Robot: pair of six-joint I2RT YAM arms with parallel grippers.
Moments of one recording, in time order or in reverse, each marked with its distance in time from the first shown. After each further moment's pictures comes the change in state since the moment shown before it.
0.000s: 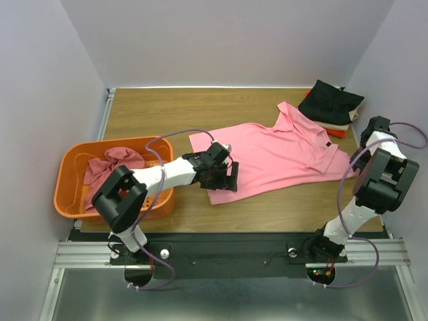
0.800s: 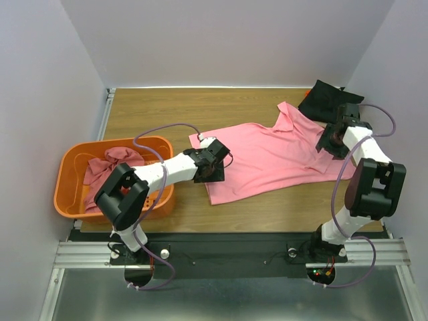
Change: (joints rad) left arm 0.017 0.005 0.063 -0.159 -0.367 -0.142; right arm 0.289 -0.117 -0.006 0.003 -0.184 0.017
